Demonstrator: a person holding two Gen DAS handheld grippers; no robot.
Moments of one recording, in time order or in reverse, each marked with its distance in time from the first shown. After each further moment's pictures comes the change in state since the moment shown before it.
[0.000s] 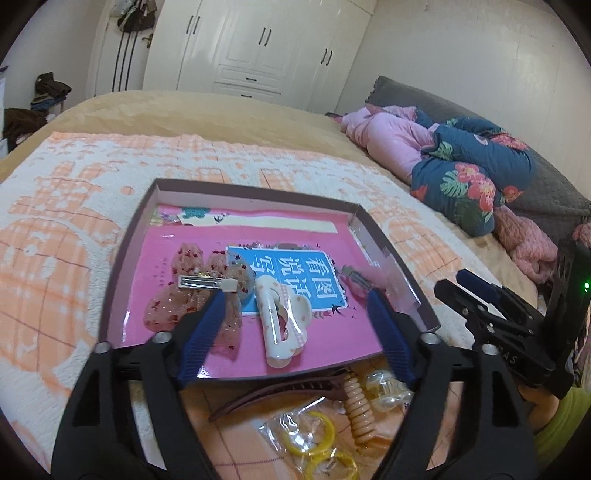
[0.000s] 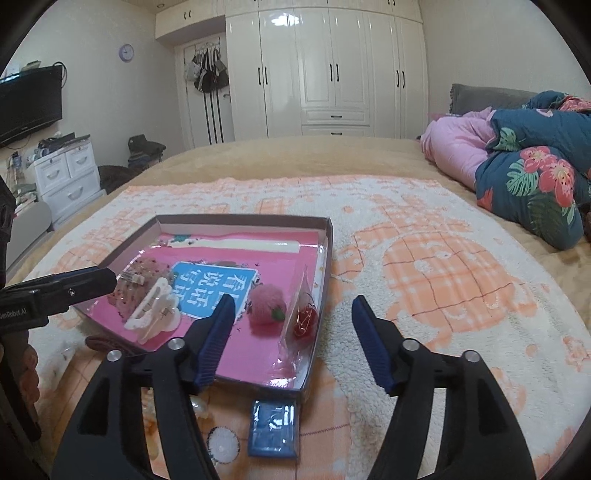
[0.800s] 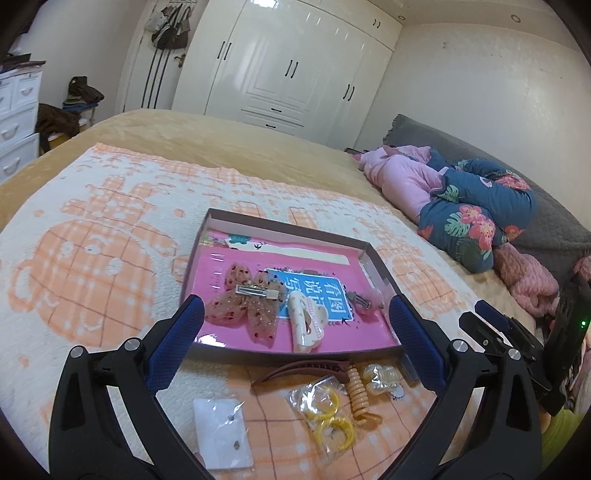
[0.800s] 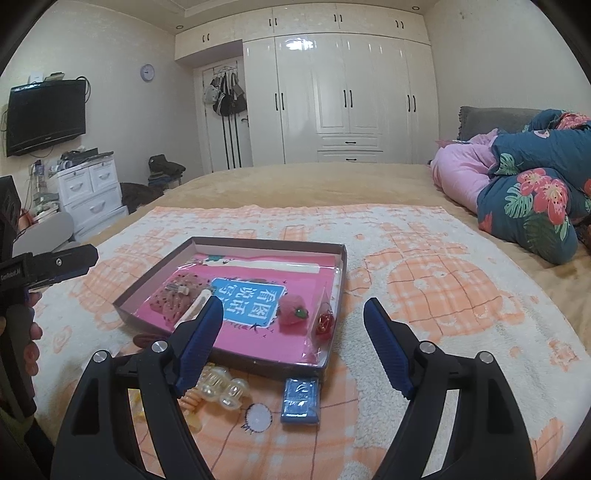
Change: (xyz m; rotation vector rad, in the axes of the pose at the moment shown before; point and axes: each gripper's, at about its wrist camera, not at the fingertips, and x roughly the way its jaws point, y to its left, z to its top) left arm -0.078 0.016 -0.006 -0.076 -0.124 0.053; right arm -0.062 0.015 -0.003 -0.026 -0.086 0.060
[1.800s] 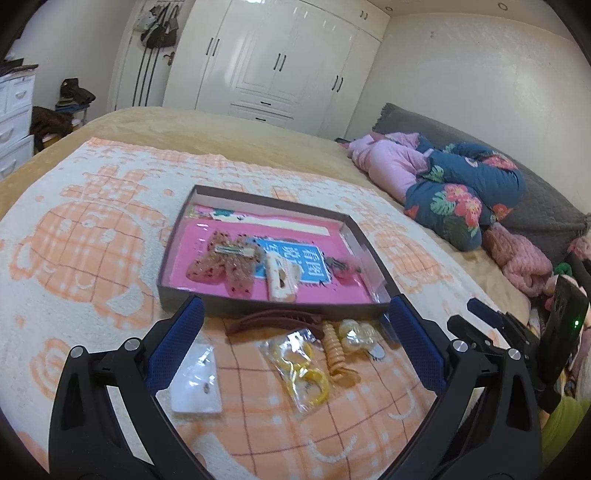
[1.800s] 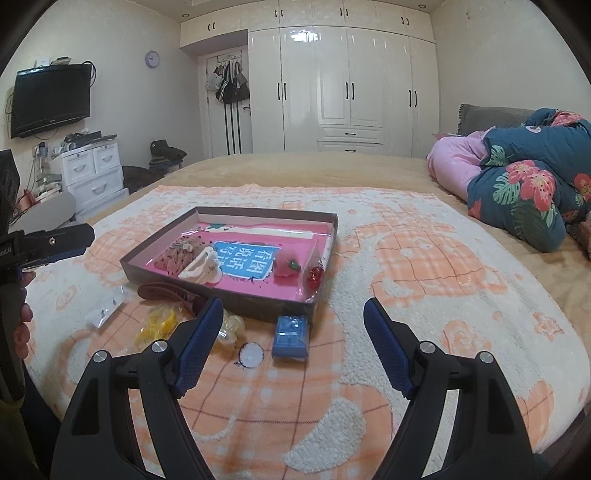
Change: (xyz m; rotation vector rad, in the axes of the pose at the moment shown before) left arm -0.018 -0.028 -0.041 0.039 0.035 -0.028; right arm -0.033 -0.004 -0.043 -0.025 0.047 -0.023
